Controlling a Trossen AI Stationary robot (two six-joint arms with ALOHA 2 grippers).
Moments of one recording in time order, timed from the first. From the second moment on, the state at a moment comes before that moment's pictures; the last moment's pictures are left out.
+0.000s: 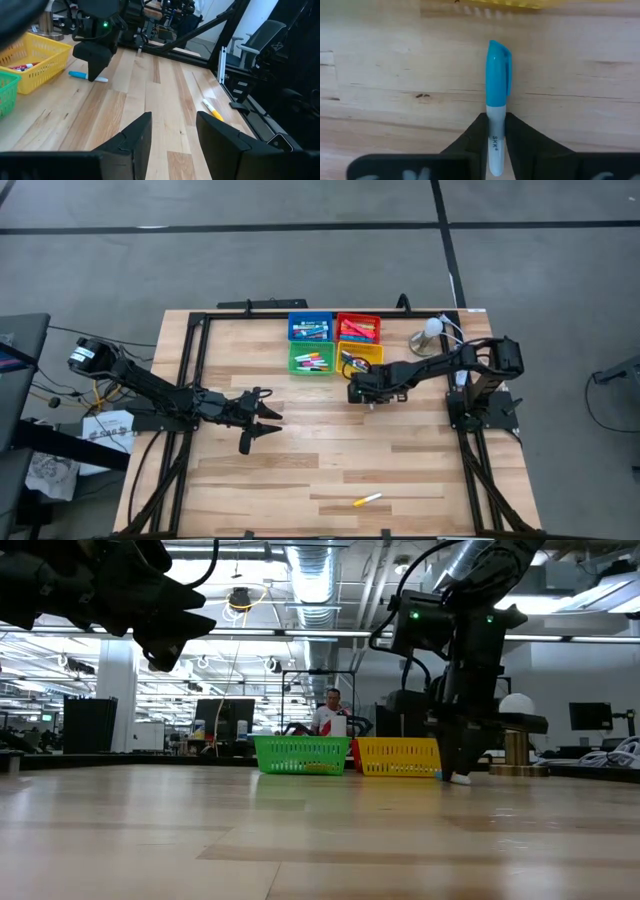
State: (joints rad) left arm -0.35 1.12 0.22 0.73 -0.20 -0.28; right arm -0.04 1.74 0.90 -0.57 0.08 1.42
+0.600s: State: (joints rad) left arm -0.35 1.12 0.22 0.75 -0.20 -0.29; right arm 0.01 1.65 0.89 -0.49 0.03 1.42
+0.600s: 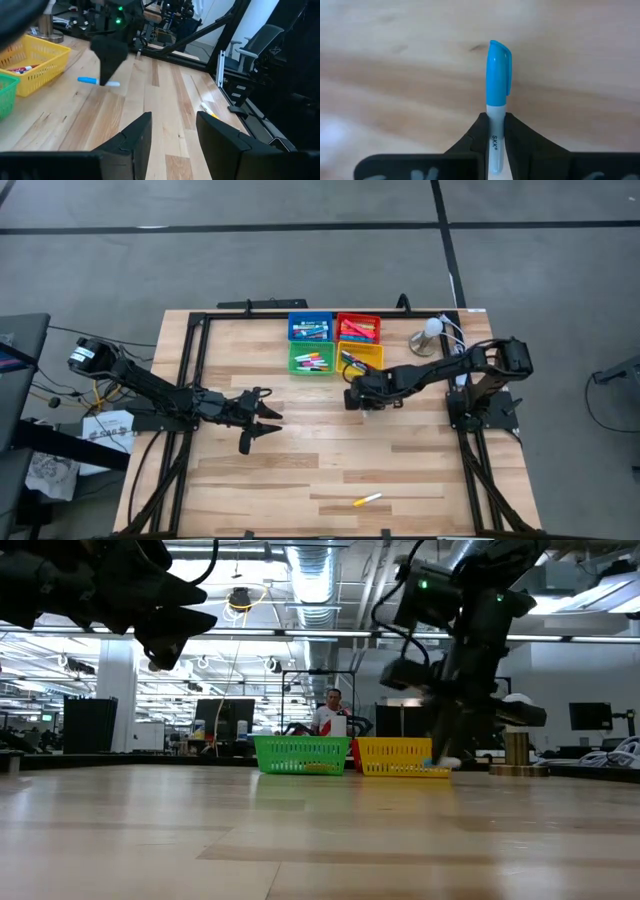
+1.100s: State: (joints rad) left arm -0.35 1.10 0.22 0.79 -0.21 -0.29; right arm 0.05 1.50 0.89 -0.22 0.02 1.33
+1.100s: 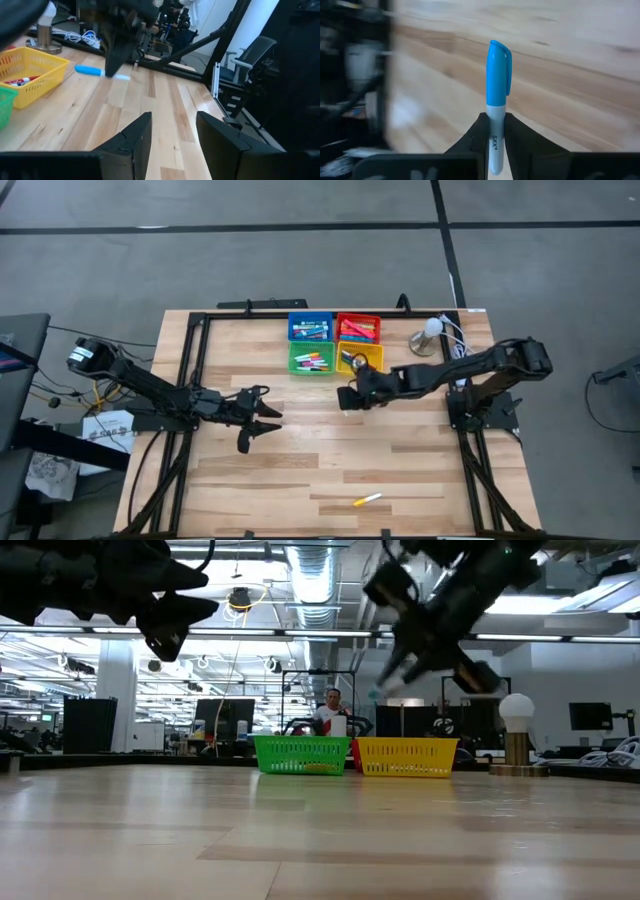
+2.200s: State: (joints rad) left arm -0.28 1.13 0.32 1.11 -0.27 -0.51; right arm 0.06 1.40 0.89 0.26 0.02 1.01
